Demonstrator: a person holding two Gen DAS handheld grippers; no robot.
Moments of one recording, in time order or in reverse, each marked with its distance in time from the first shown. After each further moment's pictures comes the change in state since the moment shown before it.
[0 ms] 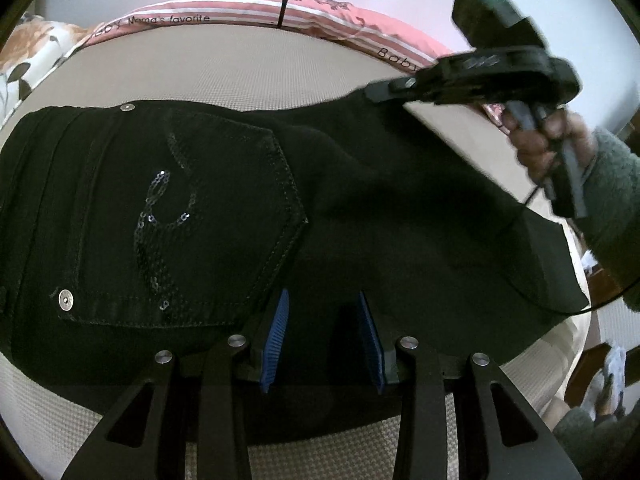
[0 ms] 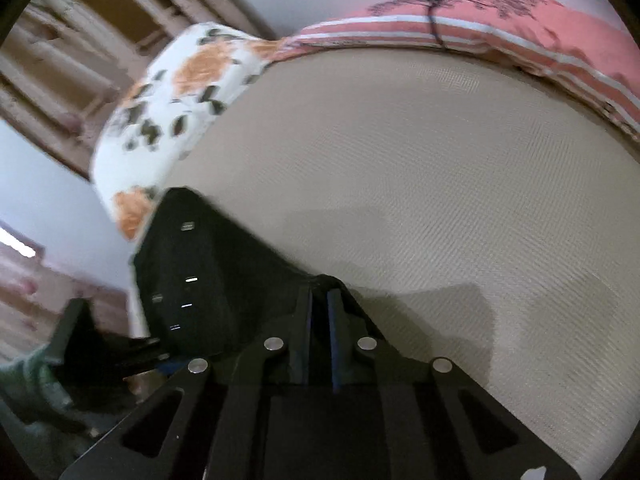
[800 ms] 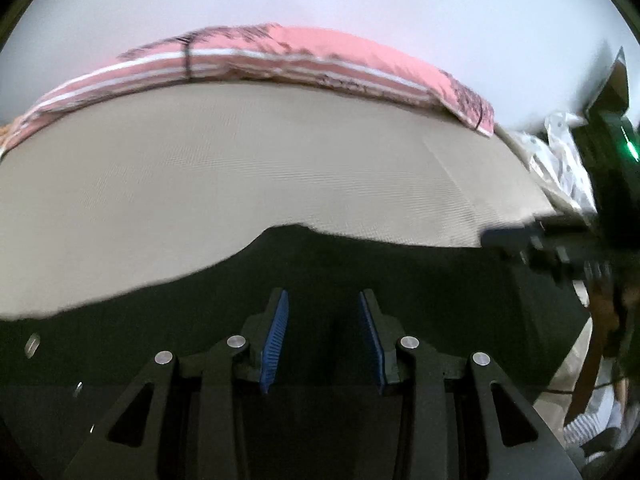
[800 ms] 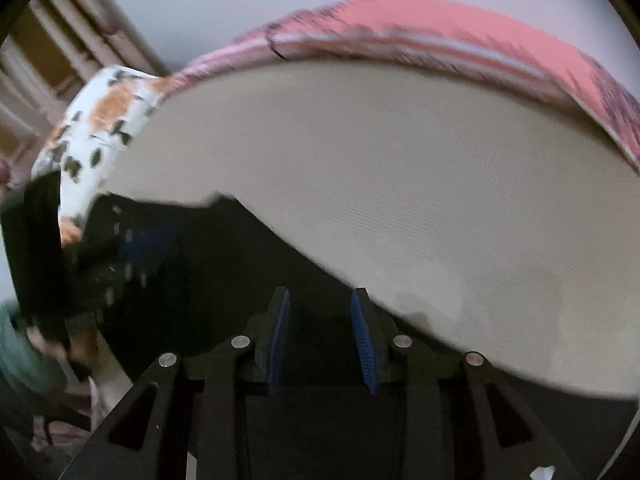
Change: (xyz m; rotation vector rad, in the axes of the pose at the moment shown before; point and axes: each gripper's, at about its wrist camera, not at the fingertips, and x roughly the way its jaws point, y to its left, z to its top) left arm 0.058 -0.061 0.098 0.200 0.008 -0.040; right arm -0.093 -0.027 -0.110 0.228 -0.099 -0.326
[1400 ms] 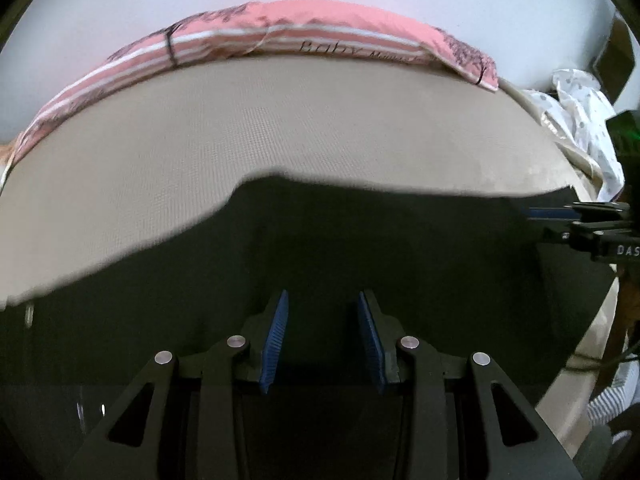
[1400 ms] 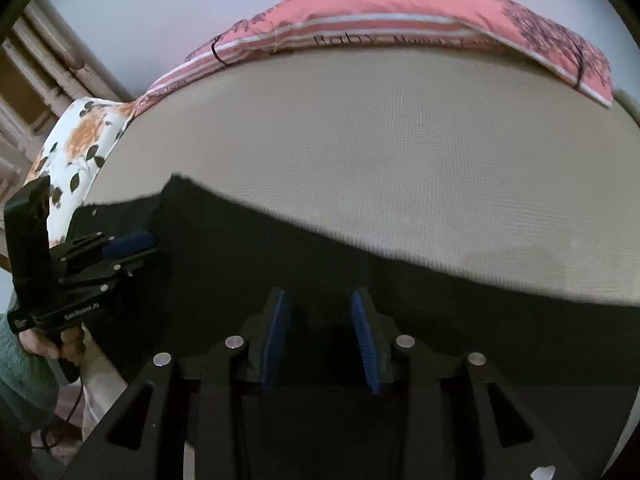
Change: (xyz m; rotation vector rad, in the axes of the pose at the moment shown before) left arm -0.013 -0.034 -0.029 0.064 0.080 0.105; right arm -0.017 -0.035 -0.061 0.140 -0.056 -0.044
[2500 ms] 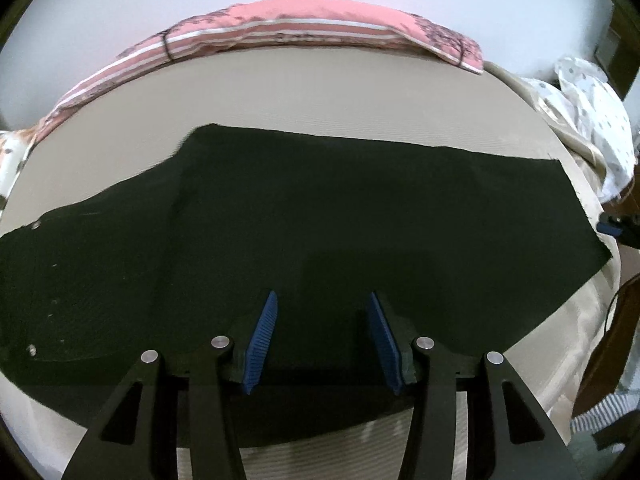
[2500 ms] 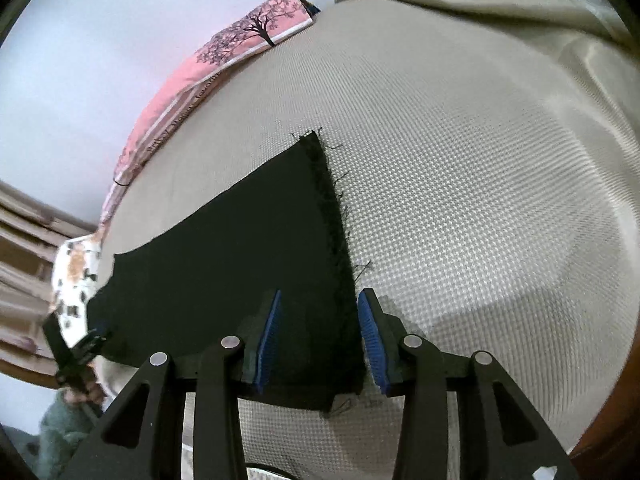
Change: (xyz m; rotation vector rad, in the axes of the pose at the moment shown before) left arm -0.016 -0.089 -0.045 -0.013 0.002 0.062; right arm -0.140 -0.283 -0.160 0.508 -0.129 0.066
